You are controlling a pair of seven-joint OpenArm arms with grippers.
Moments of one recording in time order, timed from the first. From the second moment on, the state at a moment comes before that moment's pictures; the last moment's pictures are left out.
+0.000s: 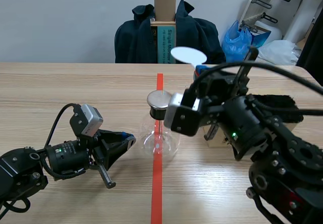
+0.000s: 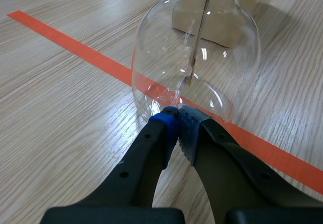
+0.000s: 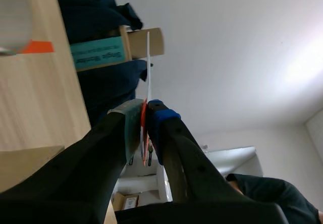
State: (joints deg) left arm -11.4 -20.8 32.1 44.0 2.8 -34.9 -41.2; right arm -9.6 21.1 -25.6 91.0 -66.6 -18.9 4.5
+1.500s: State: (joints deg) left arm -11.4 -20.8 32.1 44.0 2.8 -34.9 -41.2; right arm -12.8 23.4 -26.0 86.6 -68.8 -23.6 20.4
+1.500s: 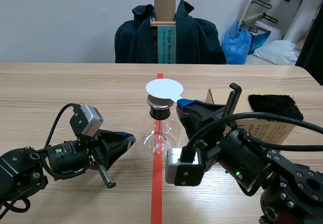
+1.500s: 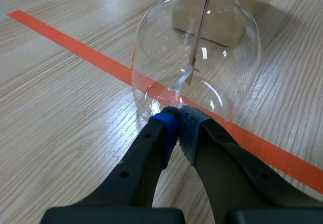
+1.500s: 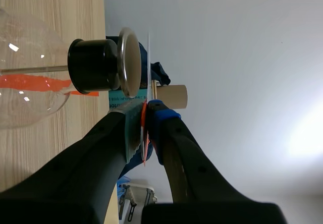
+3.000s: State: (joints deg) left arm -11.4 -20.8 32.1 44.0 2.8 -33.8 -41.2; right arm -12.8 25.0 -26.0 86.6 -69.3 -25.1 6.2
